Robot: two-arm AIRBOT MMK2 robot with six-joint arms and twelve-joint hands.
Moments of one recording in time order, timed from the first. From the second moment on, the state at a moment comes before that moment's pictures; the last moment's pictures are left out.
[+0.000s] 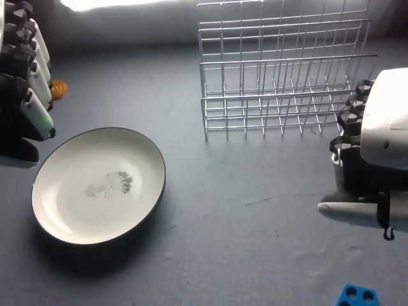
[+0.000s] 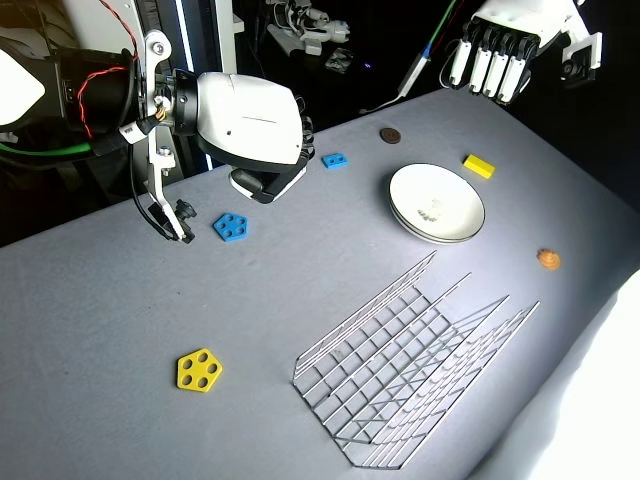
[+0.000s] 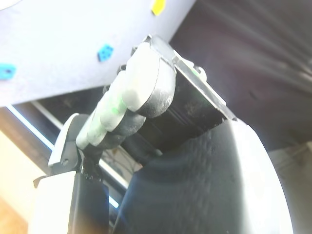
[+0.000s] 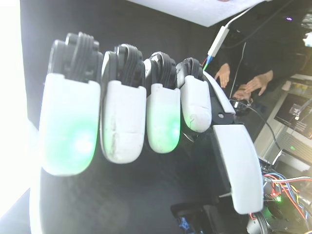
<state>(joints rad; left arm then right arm) 0.20 -0.74 1.34 1.67 -1.29 -0.21 -0.45 -0.68 0.73 -0.69 0.59 -0.44</state>
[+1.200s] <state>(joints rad) 0.38 -0.83 1.45 1.72 -1.28 -0.18 -0.47 -0.69 0.73 -0.61 0.61 -0.51</state>
